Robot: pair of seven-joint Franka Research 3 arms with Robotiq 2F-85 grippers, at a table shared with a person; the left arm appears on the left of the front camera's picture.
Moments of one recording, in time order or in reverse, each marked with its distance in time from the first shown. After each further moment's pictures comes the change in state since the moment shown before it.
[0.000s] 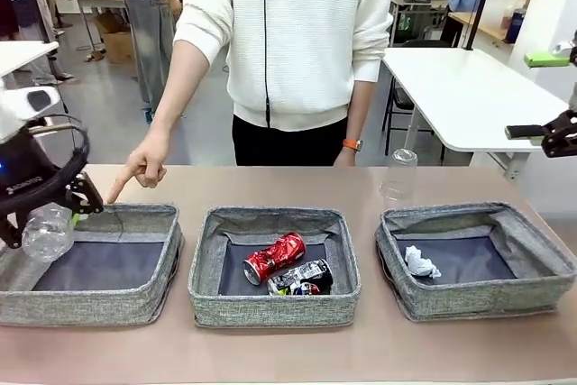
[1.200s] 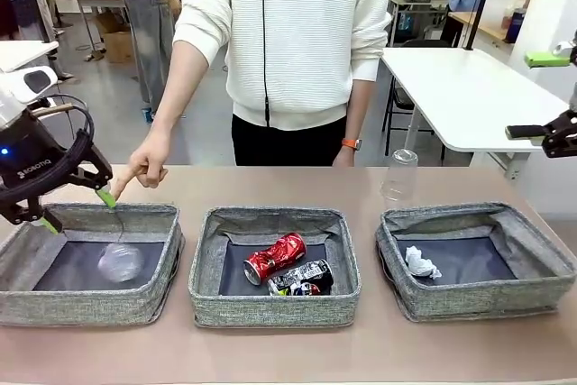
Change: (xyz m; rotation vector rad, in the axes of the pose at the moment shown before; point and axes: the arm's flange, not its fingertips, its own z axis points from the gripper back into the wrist) left arm -0.002 -0.015 0.009 -0.053 -0.042 -0.042; right arm 0.000 0.000 0.000 0.000 0.000 0.000
